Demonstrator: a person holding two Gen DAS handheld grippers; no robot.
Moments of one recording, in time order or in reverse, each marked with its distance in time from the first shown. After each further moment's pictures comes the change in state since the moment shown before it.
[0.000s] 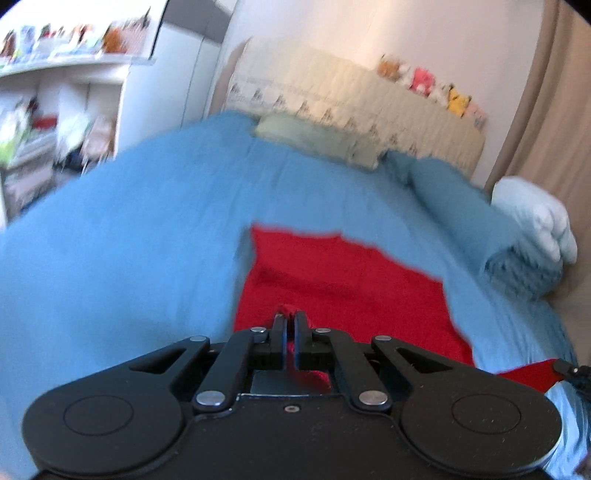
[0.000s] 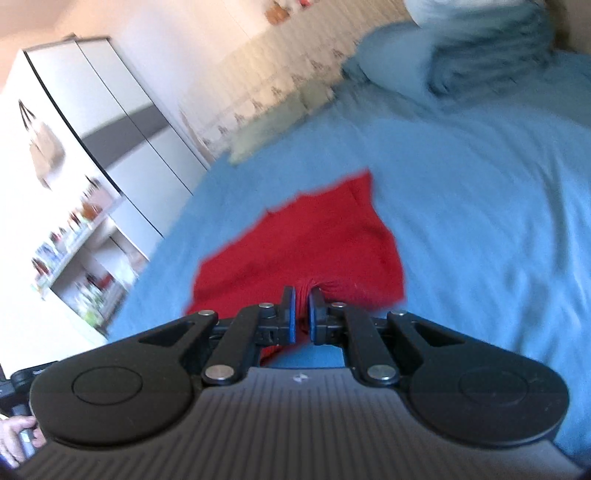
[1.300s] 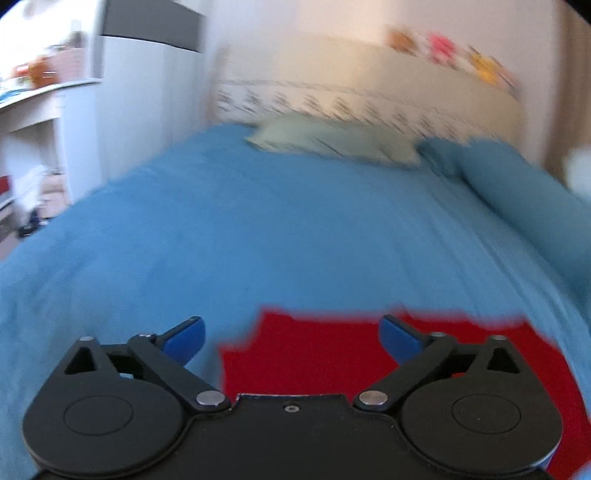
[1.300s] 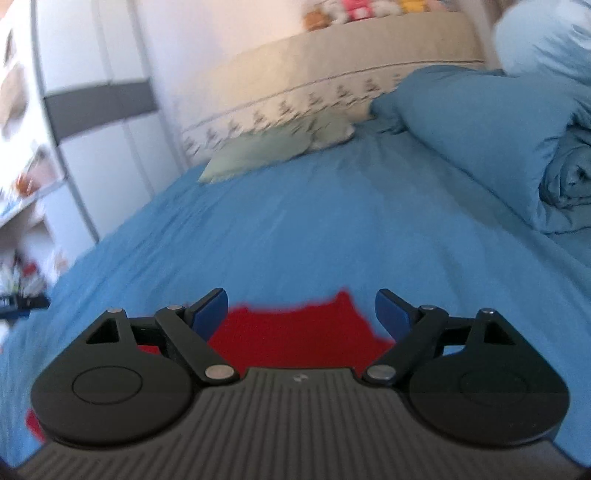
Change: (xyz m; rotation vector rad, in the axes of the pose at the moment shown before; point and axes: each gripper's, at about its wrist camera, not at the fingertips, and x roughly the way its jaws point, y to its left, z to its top) left arm 0.299 -0.011 0.088 0.179 0.024 0.118; right arm 0.343 -0.017 0.137 -0.314 -0.064 -0.094
